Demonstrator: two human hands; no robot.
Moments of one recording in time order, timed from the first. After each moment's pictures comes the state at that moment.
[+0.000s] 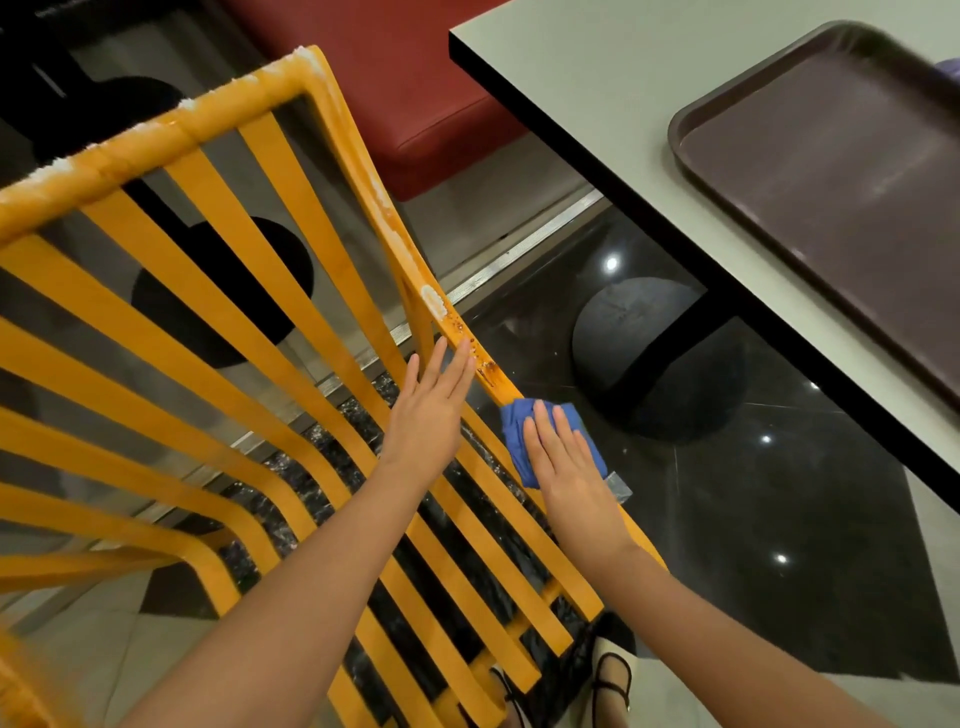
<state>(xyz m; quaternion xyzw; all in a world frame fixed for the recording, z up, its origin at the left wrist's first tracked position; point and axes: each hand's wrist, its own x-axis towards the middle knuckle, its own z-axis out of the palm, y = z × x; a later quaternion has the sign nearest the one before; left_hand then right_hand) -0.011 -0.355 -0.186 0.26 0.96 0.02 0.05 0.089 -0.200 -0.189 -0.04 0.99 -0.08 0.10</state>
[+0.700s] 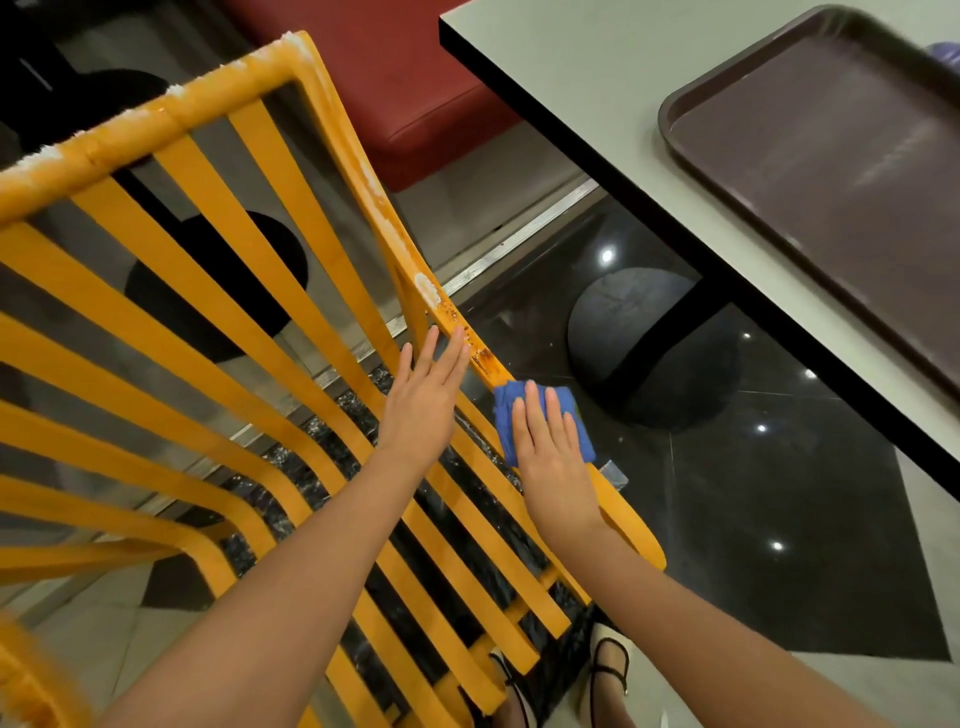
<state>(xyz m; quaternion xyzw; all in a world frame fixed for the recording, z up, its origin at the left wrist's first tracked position) -0.010 -0.355 -0.186 0.25 0.97 0.01 0.06 0.087 -0.221 -0.185 0.01 1.00 -0.05 0.08</state>
